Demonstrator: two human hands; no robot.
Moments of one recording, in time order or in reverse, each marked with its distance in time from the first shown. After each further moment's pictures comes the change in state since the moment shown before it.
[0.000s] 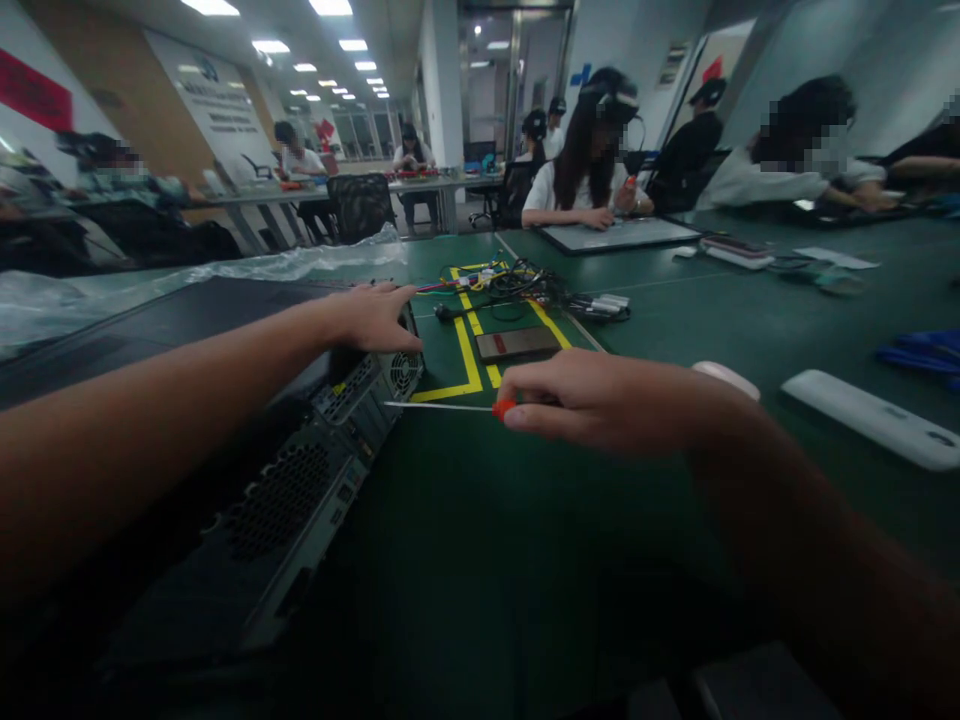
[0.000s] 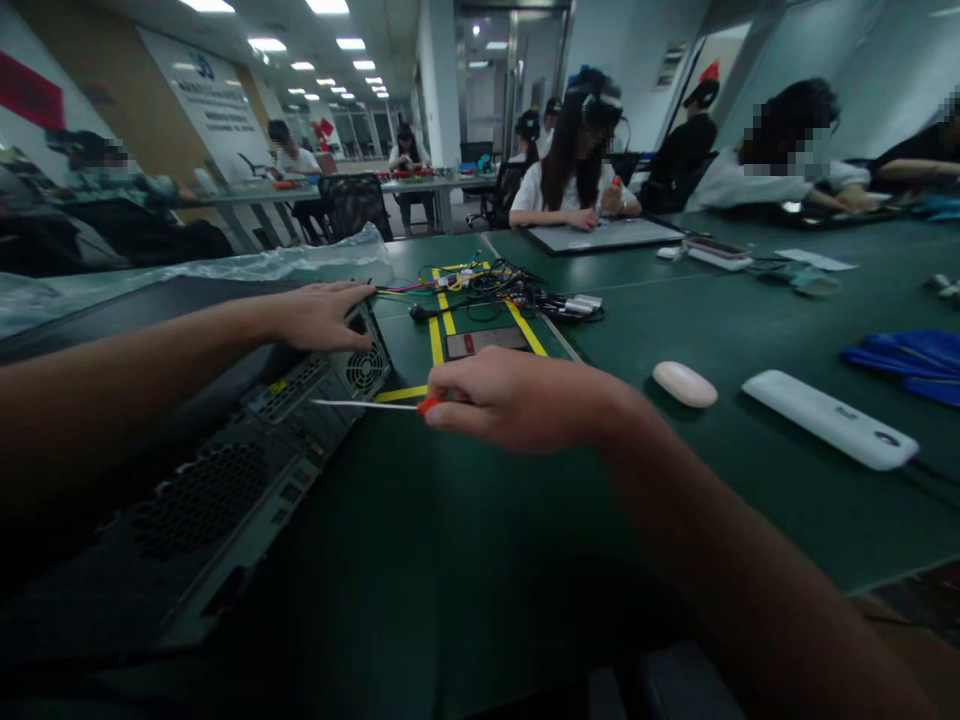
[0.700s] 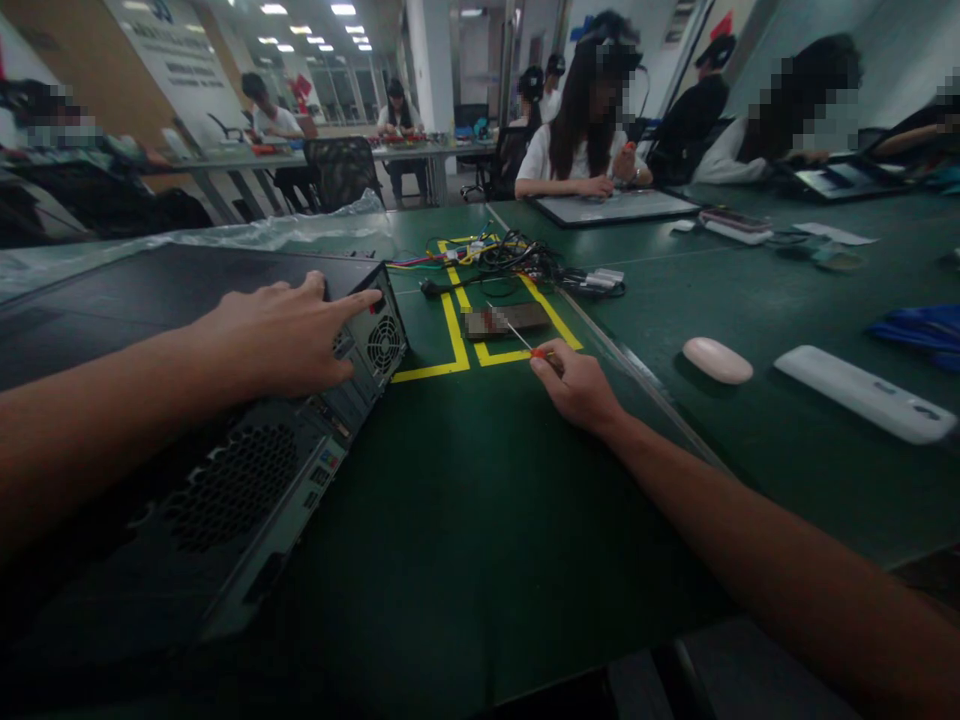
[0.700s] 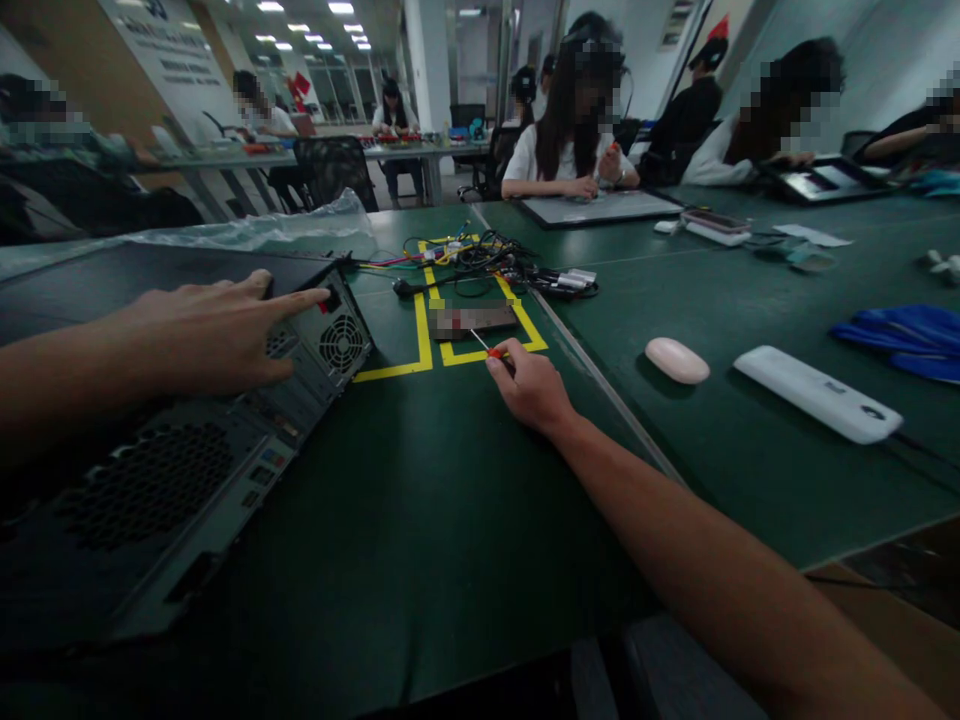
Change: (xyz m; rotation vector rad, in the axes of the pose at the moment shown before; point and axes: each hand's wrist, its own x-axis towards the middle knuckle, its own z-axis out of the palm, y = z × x) left_hand -0.077 -0.002 0.016 0.164 0.025 -0.017; right_hand 0.025 0.141 0.112 0.082 0.692 0.433
